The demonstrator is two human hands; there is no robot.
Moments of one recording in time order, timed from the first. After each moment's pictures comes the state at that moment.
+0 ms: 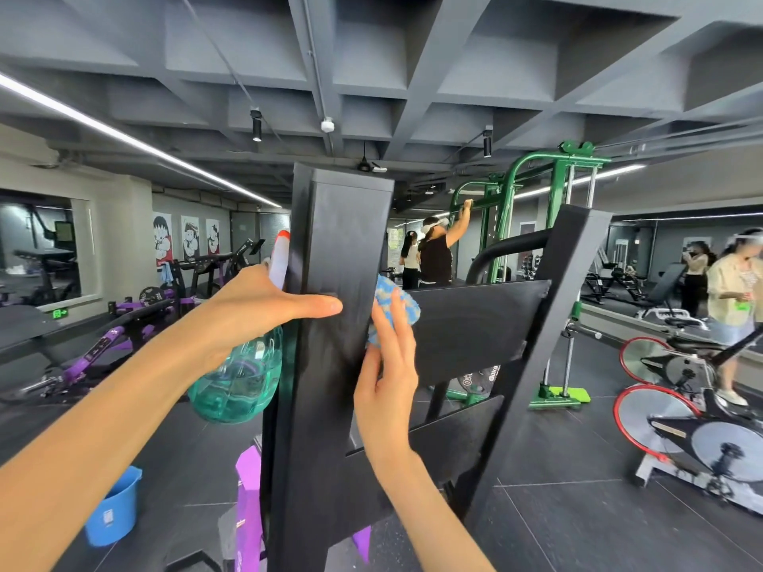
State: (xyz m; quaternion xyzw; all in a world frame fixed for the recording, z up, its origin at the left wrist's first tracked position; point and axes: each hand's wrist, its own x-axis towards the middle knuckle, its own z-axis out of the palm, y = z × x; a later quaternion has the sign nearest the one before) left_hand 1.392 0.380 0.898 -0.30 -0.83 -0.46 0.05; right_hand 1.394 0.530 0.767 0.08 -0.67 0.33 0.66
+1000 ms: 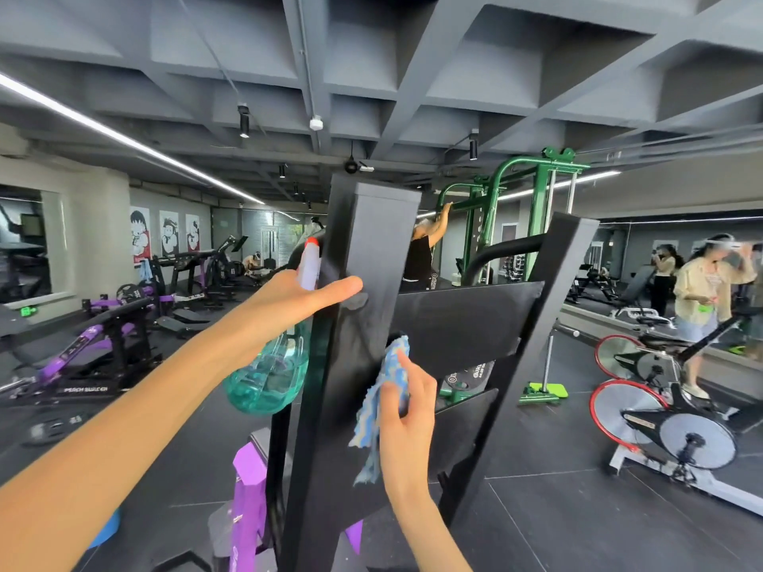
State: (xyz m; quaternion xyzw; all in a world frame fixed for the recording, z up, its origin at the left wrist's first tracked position) left_hand 1.381 0.367 0.894 -0.35 -0.79 -0.51 -0.01; right_hand 1.431 0.497 0.735 -0.05 -0.64 0.52 0.56
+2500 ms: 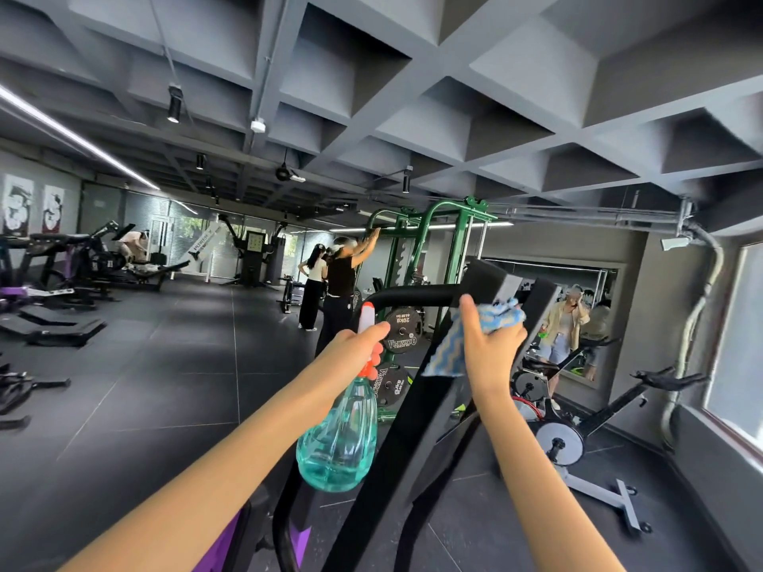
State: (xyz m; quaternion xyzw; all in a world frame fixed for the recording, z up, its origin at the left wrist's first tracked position) left_hand 1.300 0.286 0.883 -0.37 -0.60 -0.67 -0.23; right_hand 1.406 0.447 0.886 -0.25 -0.59 0.34 0.69
